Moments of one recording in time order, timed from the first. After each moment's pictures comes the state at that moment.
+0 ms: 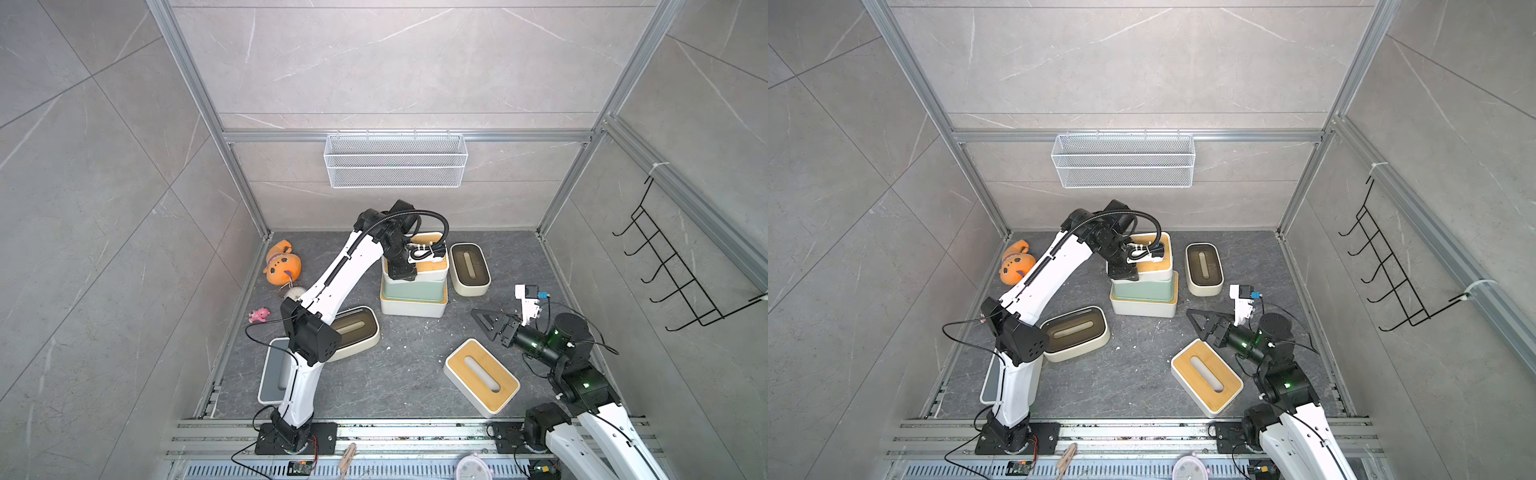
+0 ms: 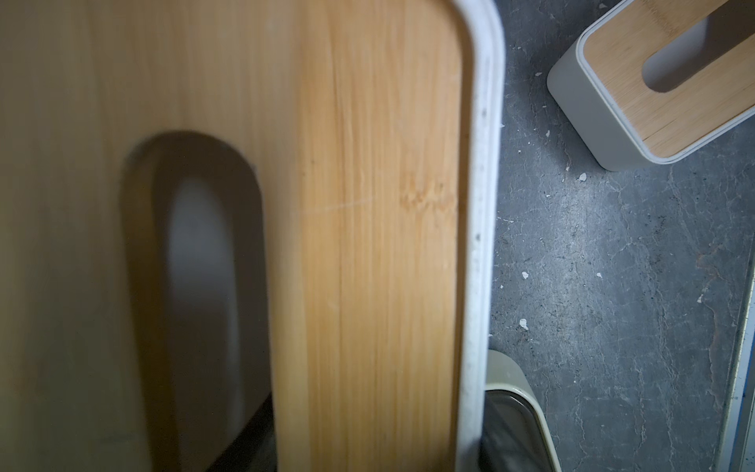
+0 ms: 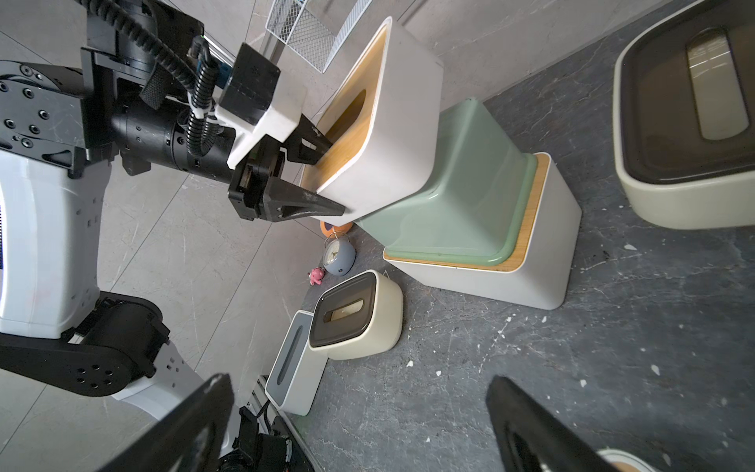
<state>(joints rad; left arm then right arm) -0.67 2.10 2.39 -1.43 0.17 0.90 0.24 0.54 0.53 -0.21 -0.57 0.72</state>
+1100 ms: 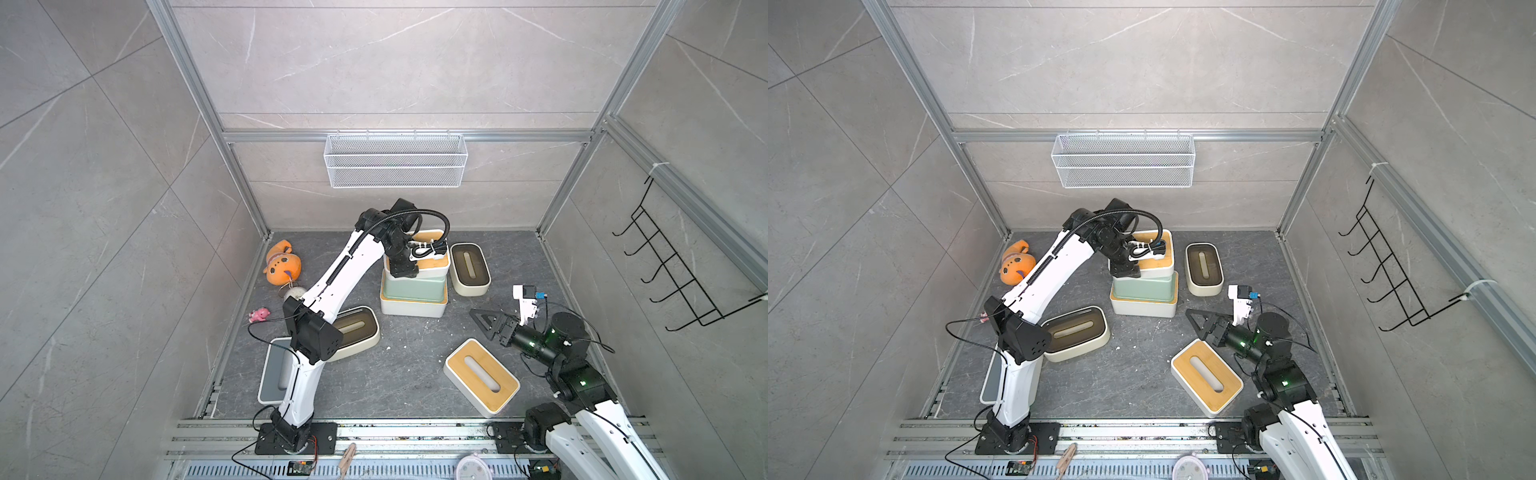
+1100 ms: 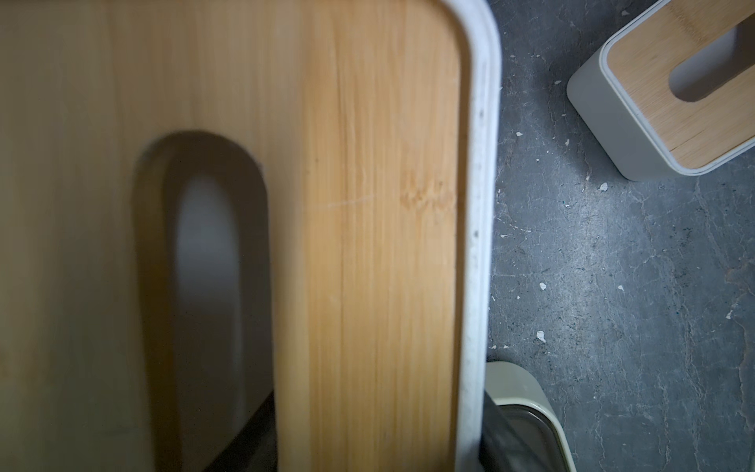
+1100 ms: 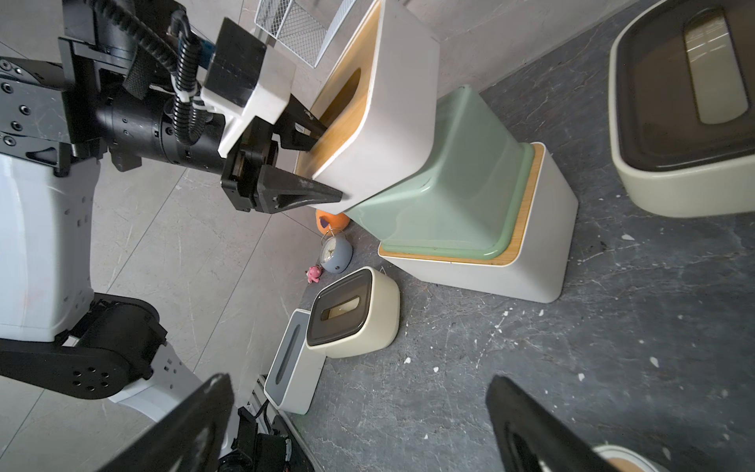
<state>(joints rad) -0.67 2.12 2.41 -1.40 0.16 0.90 0.24 0.56 0.52 -0.19 -0.57 0.73</state>
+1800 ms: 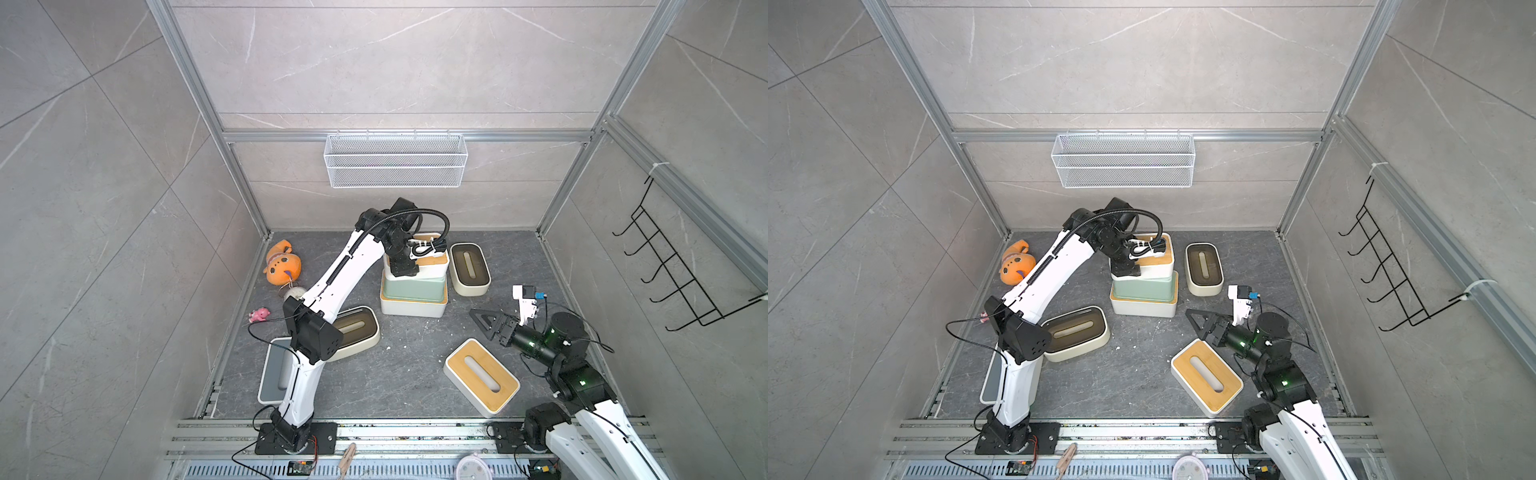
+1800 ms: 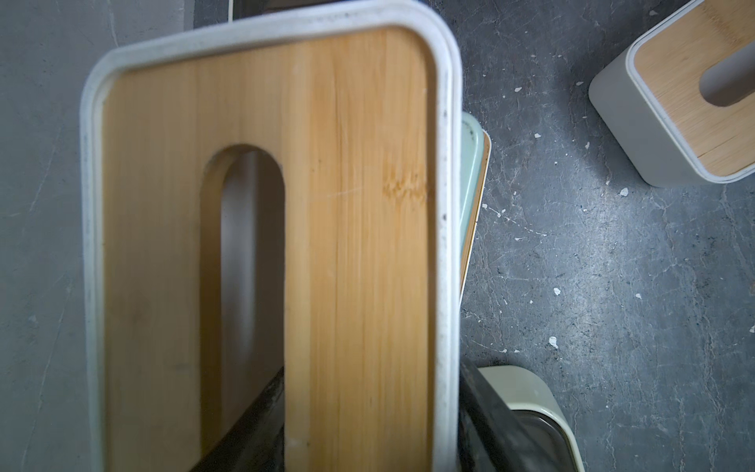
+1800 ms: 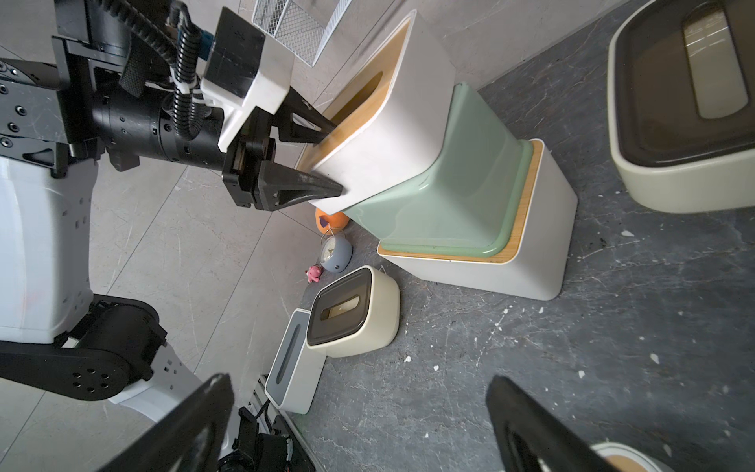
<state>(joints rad) -0.67 2.12 2.41 -1.38 0.13 0.88 0.24 0.56 0.51 -0.19 -0.57 0.74</state>
